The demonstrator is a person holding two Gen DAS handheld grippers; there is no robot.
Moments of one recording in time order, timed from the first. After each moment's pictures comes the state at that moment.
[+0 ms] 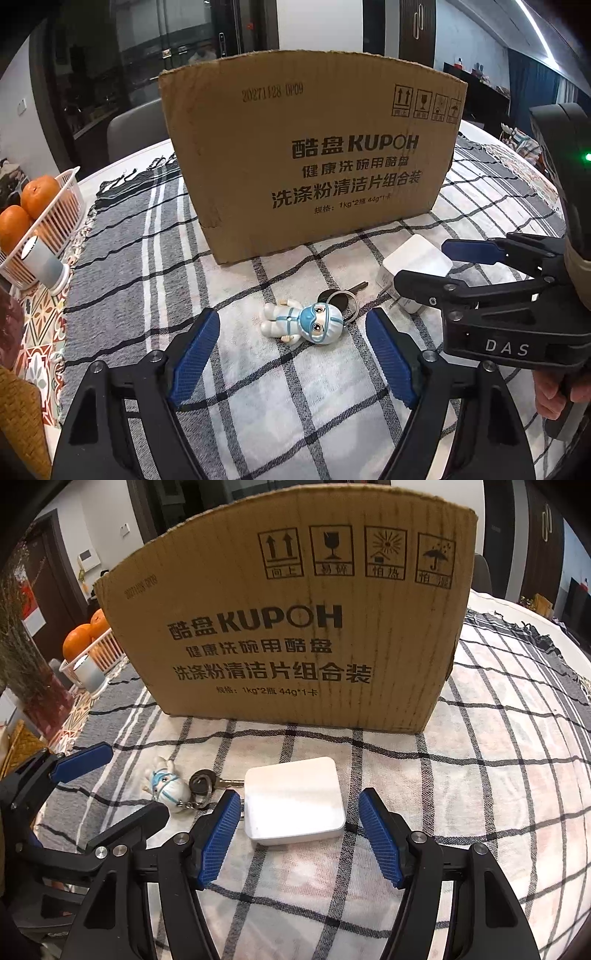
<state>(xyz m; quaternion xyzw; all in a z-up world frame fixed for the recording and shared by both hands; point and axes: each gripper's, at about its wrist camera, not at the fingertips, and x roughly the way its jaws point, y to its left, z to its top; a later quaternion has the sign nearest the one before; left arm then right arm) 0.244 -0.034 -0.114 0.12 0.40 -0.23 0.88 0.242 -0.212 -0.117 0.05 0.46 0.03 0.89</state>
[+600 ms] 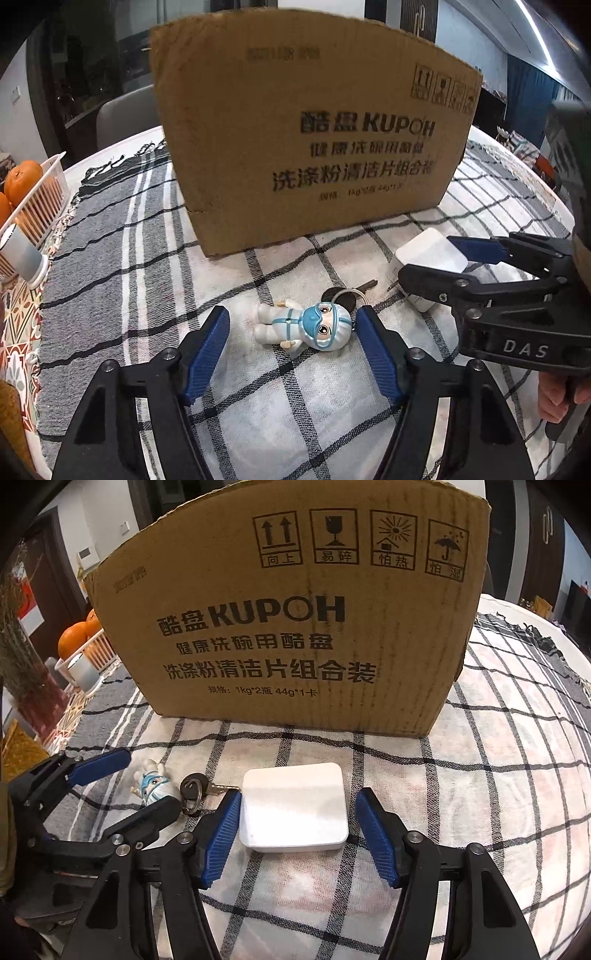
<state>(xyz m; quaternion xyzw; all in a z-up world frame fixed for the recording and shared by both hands) 0.259 -0.035 -0.135 0.11 0.42 -0.24 0.87 0.252 -0.210 -0.125 0.05 0.46 0.03 0.89</state>
